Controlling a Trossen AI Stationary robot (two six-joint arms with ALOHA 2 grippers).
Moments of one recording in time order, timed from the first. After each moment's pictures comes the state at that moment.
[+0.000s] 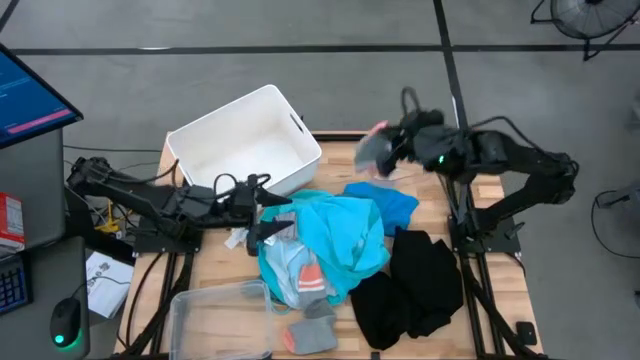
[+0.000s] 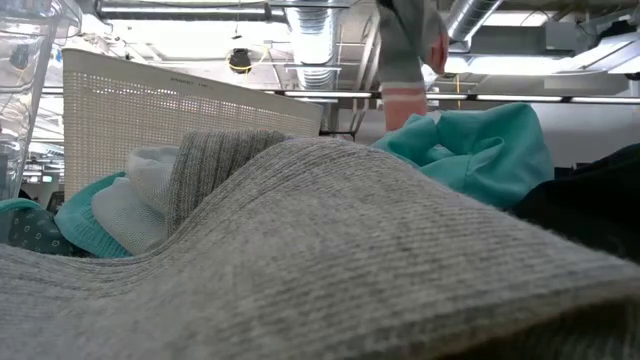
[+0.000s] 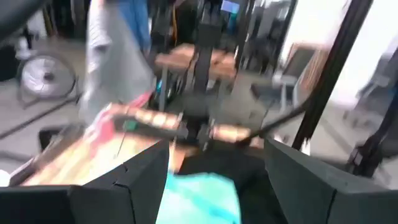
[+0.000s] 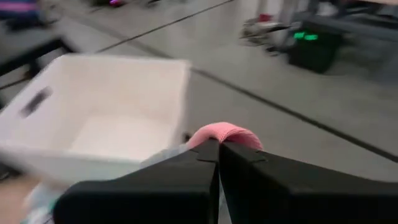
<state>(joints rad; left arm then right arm) -0.33 1.04 0.90 0.12 -0.44 -0.18 0.04 1.33 1.73 -0.96 0.83 0.45</state>
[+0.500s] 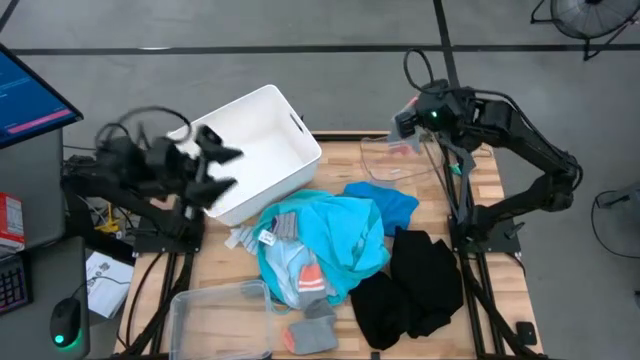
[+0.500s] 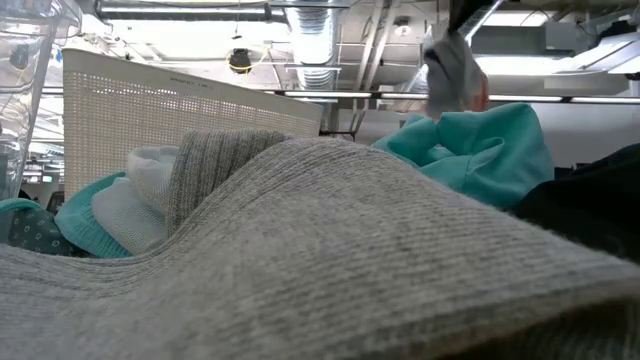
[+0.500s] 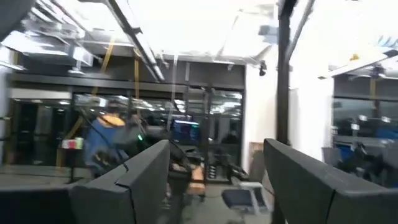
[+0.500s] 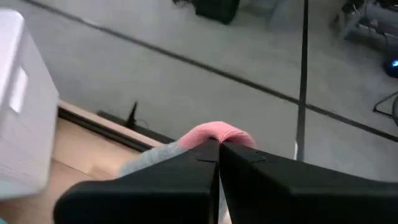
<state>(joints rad) -0.29 0.92 1.20 0.18 -0.27 0.05 -0.36 1.33 1.73 -1.22 0.78 0.44</state>
